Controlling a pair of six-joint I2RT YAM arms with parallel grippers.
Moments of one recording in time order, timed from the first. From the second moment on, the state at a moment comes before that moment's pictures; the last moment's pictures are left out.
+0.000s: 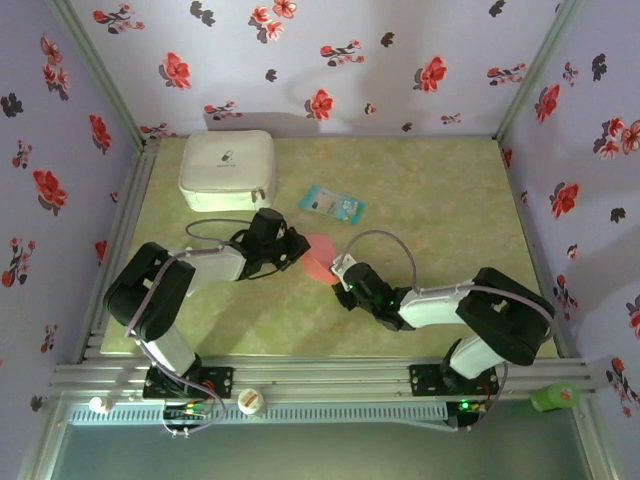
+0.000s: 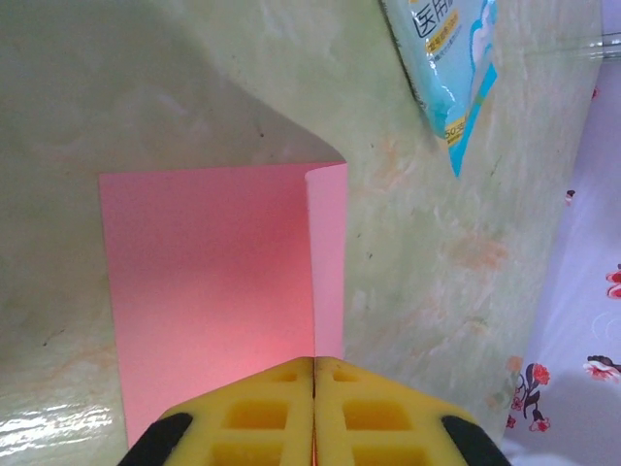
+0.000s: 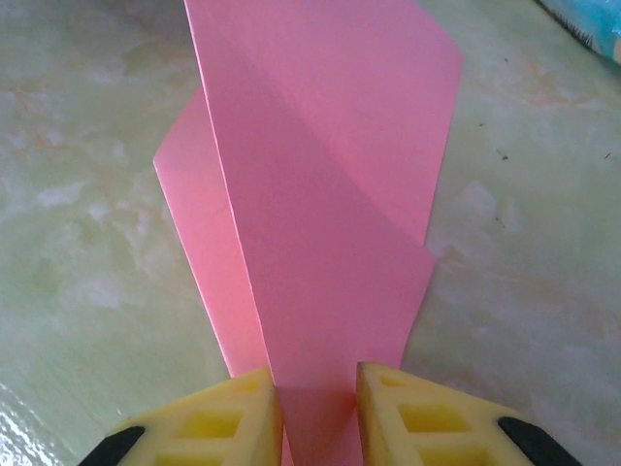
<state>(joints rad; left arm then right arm) -0.62 1.68 0.78 0.18 0.27 -1.17 0.94 1.51 0.44 0.33 0.23 0.09</state>
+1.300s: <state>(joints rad) -0.62 1.68 0.78 0.18 0.29 -1.17 0.93 1.51 0.49 0.26 0.19 0.12</state>
